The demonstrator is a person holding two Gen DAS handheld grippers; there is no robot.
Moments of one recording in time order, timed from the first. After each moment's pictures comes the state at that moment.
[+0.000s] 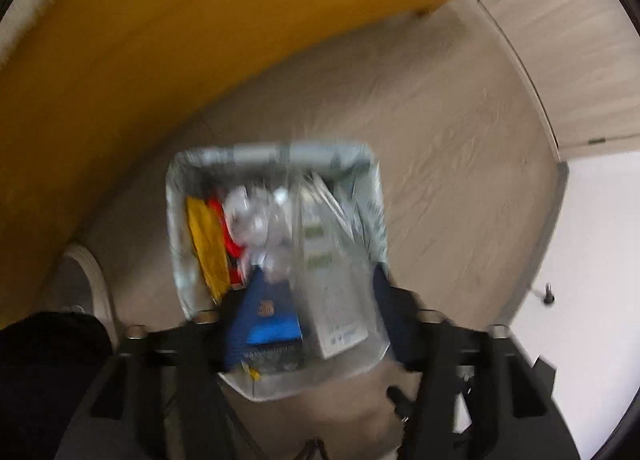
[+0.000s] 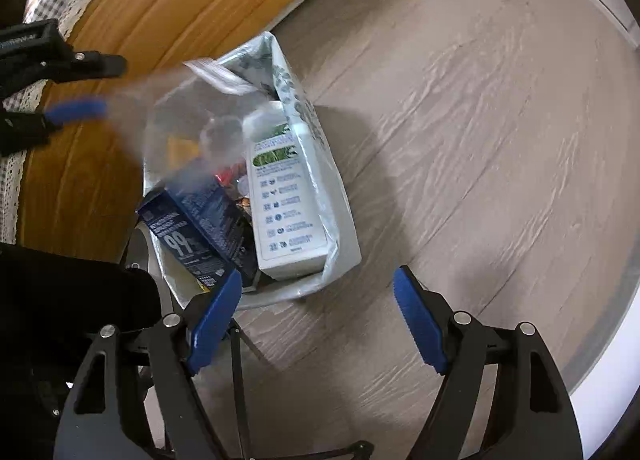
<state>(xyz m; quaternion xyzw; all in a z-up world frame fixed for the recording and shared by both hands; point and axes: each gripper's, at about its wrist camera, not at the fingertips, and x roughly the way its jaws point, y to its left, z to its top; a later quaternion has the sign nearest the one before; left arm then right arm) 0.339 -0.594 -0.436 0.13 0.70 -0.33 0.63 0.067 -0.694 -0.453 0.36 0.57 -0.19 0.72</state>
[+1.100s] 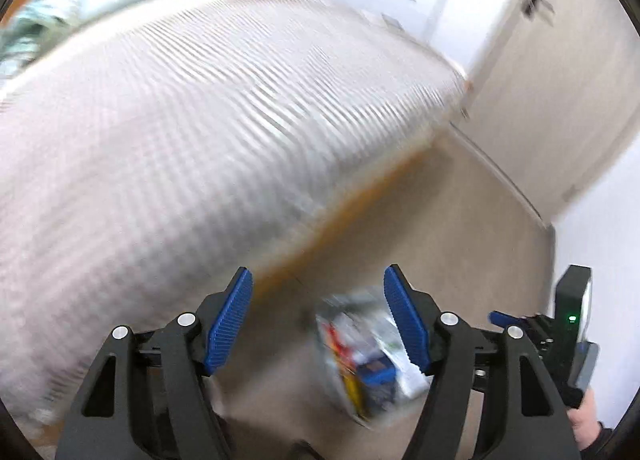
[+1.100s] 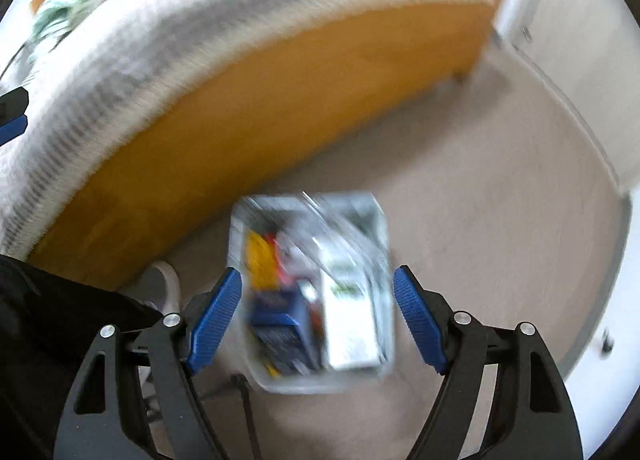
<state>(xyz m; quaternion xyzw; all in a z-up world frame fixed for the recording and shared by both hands) 0.429 -0.416 -0.213 0.08 0.45 -0.36 0.81 0.243 -0.625 -0.265 0.15 0.52 -0.18 0.82</state>
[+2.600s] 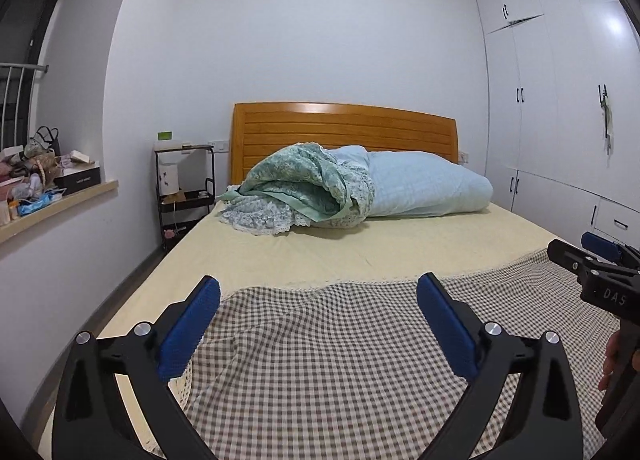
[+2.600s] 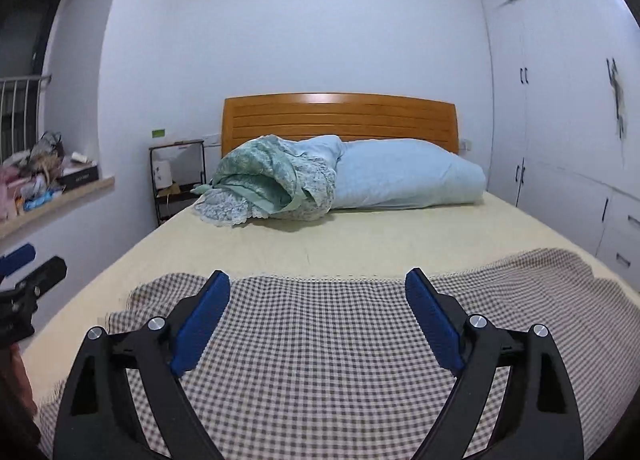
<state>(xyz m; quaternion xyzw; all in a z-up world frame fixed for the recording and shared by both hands) 0.821 -0.025 -0.023 -0.01 0.14 -0.04 0.99 0.733 -0.330 -0.004 0.01 0.14 0.01 0.99</state>
